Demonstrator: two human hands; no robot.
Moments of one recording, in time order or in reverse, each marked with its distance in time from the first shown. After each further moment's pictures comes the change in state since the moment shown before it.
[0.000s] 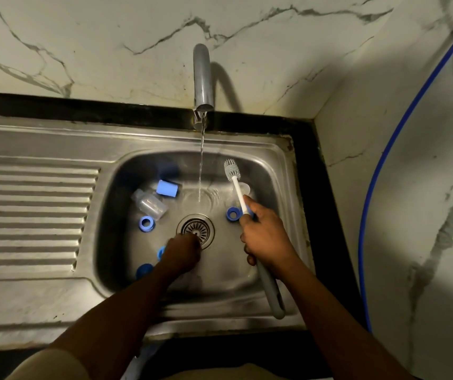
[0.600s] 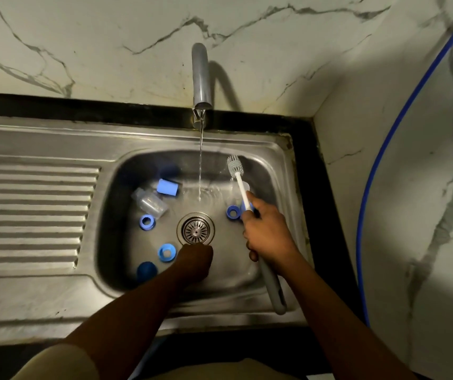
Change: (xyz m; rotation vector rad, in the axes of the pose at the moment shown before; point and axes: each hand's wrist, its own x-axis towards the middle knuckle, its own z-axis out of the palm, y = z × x) left_hand -0.015 0.032 0.007 0.379 -0.250 0.148; right_hand -0.005 -0.003 -0.008 -0.038 0.026 -0.047
